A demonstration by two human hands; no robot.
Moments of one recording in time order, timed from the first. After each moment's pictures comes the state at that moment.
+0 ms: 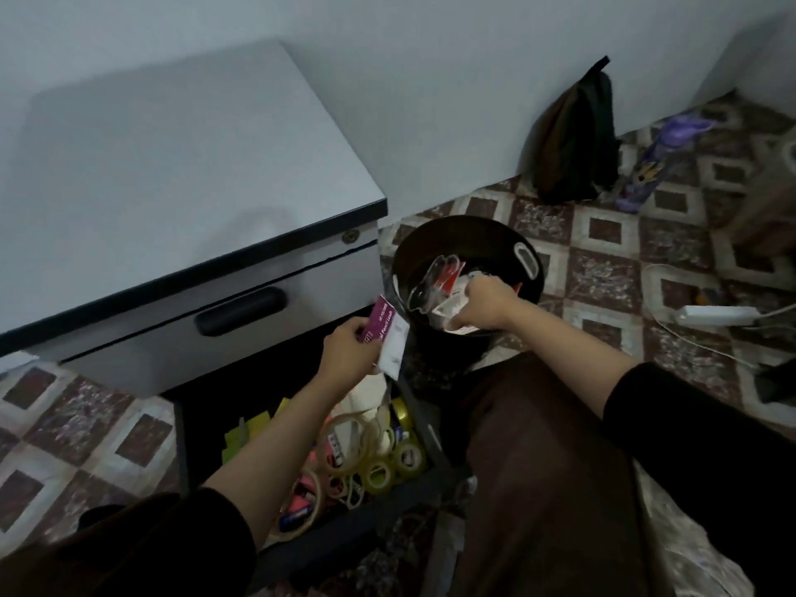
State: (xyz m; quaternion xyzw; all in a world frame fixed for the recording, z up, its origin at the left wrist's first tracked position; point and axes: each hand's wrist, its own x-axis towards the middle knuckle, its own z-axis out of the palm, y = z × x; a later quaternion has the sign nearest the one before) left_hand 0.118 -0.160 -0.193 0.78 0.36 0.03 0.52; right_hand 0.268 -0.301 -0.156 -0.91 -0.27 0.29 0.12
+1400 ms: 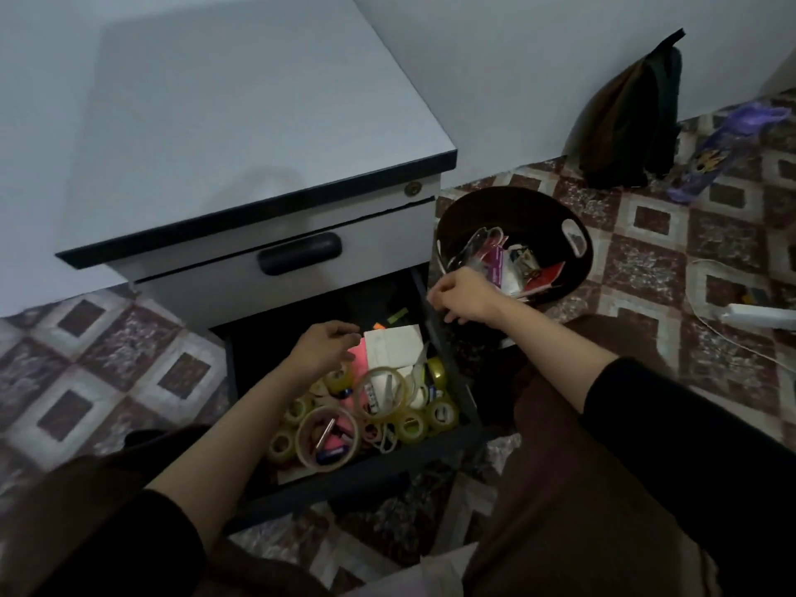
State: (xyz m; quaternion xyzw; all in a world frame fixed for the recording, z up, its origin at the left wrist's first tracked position) left_hand 0.024 -0.111 -0.202 0.73 0.41 -0.06 0.54; right_hand 0.197 -0.248 -0.181 -0.85 -0.25 0.36 0.30
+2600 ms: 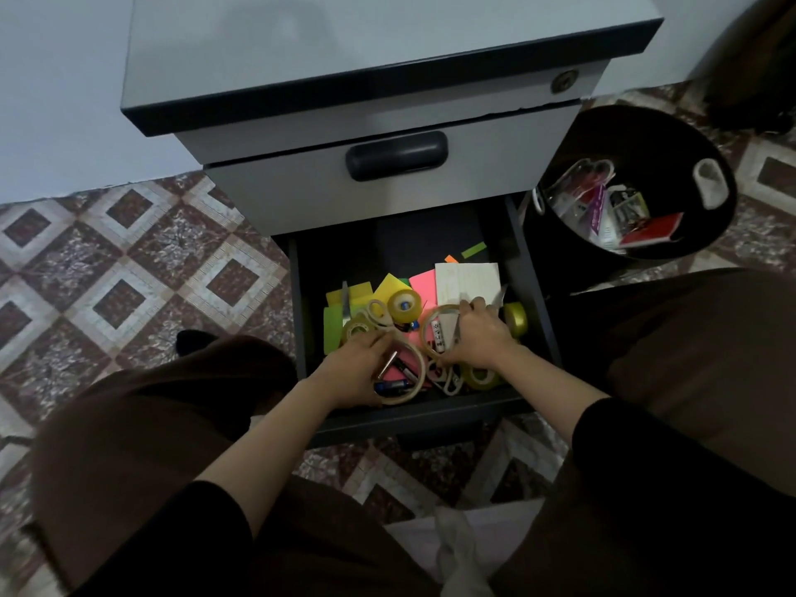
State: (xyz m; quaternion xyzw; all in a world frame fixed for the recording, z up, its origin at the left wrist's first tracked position) left_hand -0.079 -0.097 -0.289 0.92 0.18 -0.27 0.21; right_hand 0.084 -0.214 -0.298 -0.86 -0.38 0.33 -0.01
